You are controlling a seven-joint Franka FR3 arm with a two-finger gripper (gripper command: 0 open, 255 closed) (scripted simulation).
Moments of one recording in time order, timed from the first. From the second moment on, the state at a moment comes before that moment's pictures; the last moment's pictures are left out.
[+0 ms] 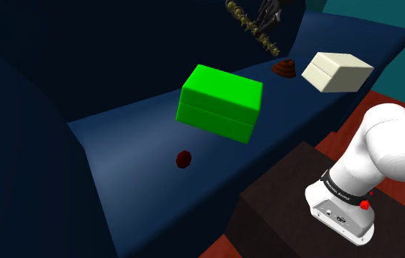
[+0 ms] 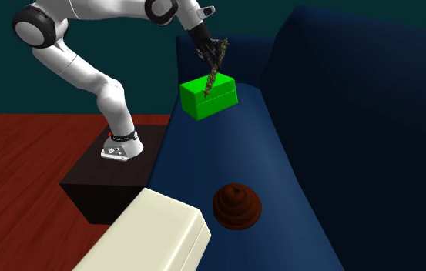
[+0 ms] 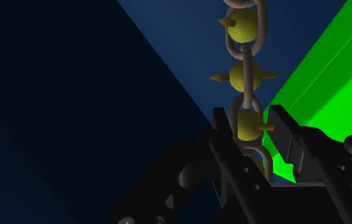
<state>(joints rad) 0.41 -0.63 -0.26 -2.30 -0.30 2.16 -0.74</state>
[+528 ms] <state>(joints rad) 0.45 -0.59 -0.08 -2.28 -0.28 2.12 -0.54</state>
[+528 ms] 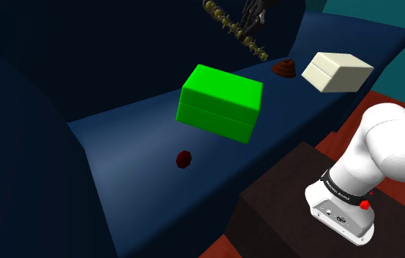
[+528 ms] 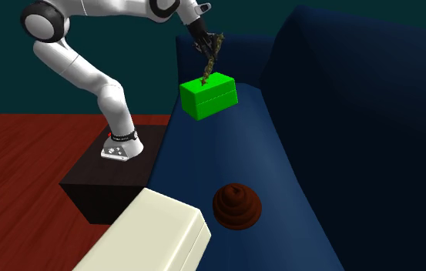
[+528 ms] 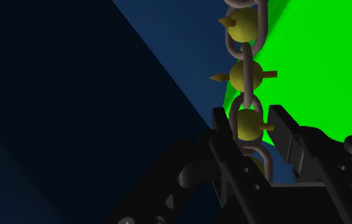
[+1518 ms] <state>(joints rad) 0.47 -0.55 0.03 -2.37 -0.29 2.23 -0.39</state>
